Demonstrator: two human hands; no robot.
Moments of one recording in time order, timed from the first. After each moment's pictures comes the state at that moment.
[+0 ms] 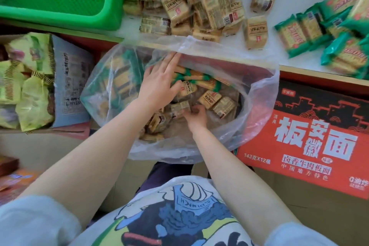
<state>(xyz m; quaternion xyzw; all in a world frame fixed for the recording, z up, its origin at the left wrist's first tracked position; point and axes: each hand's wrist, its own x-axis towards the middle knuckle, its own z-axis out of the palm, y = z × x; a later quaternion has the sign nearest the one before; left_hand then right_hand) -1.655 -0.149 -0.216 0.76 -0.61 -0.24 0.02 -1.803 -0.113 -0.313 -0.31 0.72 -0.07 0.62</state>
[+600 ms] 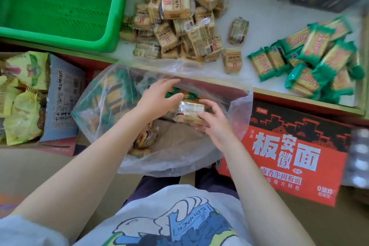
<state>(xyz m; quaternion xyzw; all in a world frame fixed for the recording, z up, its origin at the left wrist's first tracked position) -1.672 -0.163 -0.169 0.74 -0.52 -0.40 0.11 -1.878 -0.176 -0.191 -0.30 0.57 -0.18 0.74</state>
